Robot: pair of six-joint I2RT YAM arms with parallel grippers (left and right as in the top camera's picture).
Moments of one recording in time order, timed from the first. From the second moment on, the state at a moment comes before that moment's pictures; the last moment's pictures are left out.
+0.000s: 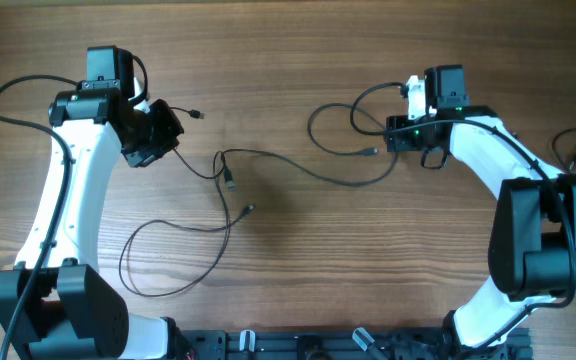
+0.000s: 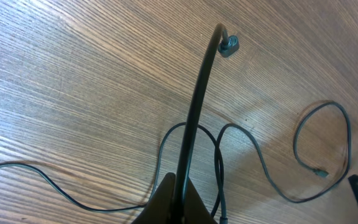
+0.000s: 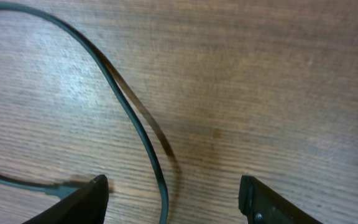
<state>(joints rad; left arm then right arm) 0.05 1.62 1.37 -1.04 0.21 -0.52 0.07 1.87 1.13 -0.44 -0.13 -0.01</state>
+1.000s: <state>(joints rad) 0.05 1.62 1.37 -1.04 0.21 -0.52 0.12 1.91 1.10 -0.40 -0.10 0.04</state>
